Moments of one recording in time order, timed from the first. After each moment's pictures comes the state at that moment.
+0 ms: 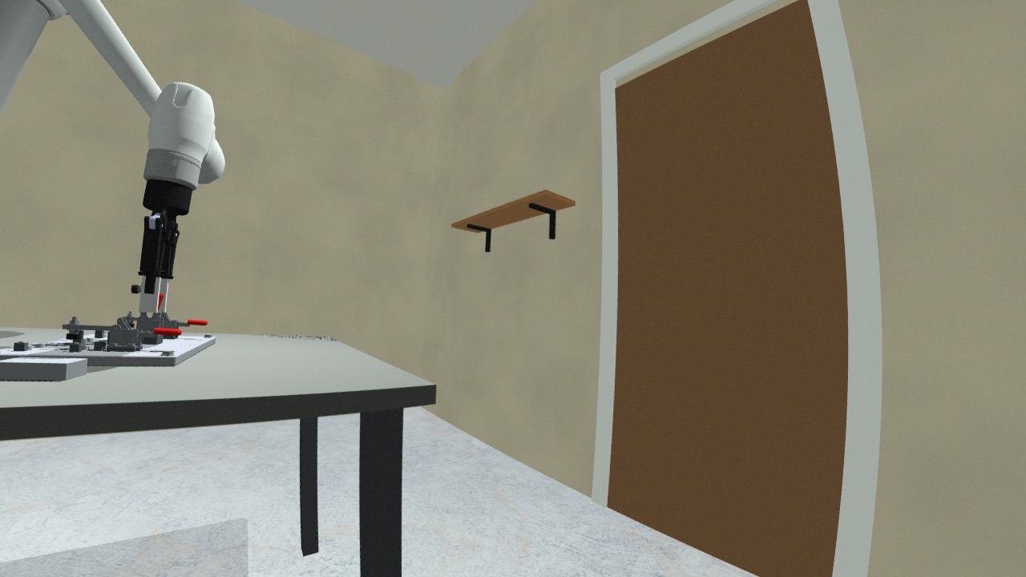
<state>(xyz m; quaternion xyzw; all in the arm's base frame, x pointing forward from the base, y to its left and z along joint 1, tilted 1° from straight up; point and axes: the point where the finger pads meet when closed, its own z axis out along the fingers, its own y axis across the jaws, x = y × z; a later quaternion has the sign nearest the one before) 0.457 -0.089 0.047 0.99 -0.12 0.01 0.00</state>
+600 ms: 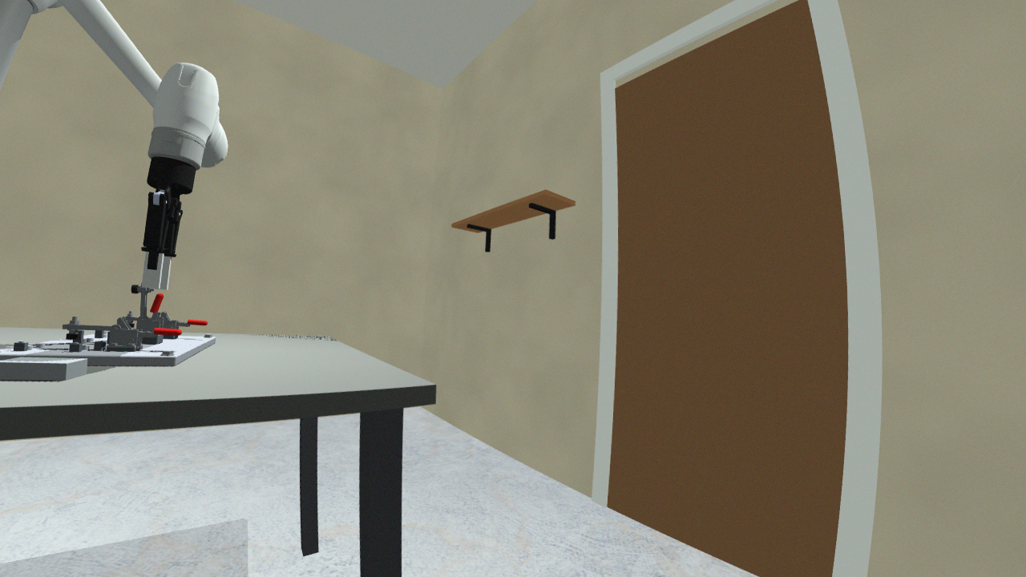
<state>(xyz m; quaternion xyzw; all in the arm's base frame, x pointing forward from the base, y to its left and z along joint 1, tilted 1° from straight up) 0.456 -0.088 0.091 0.99 -0.12 0.01 0.00</state>
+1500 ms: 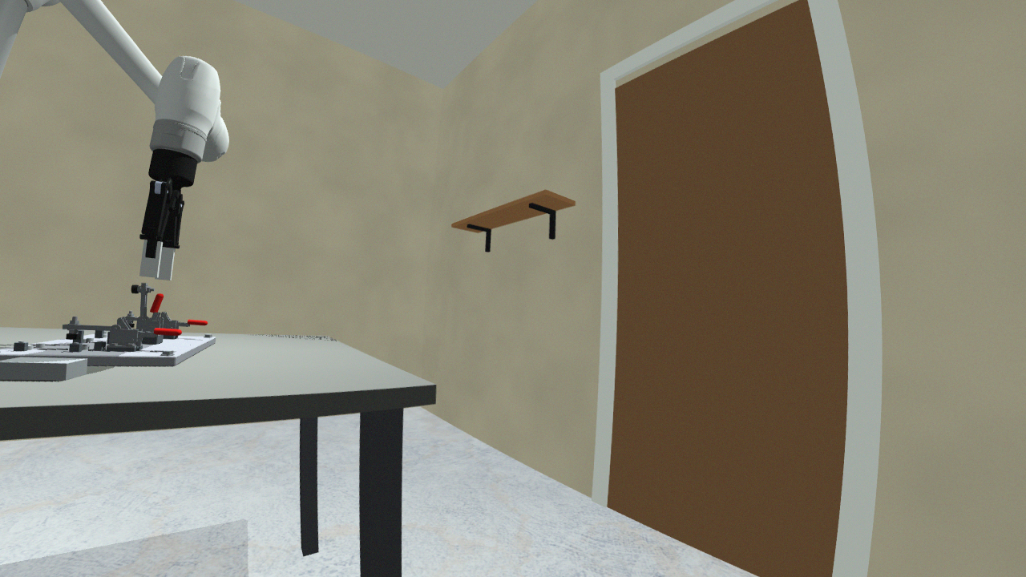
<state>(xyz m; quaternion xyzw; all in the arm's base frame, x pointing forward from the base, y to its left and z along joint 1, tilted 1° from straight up) 0.456 -0.088 0.107 0.99 -0.12 0.01 0.00</state>
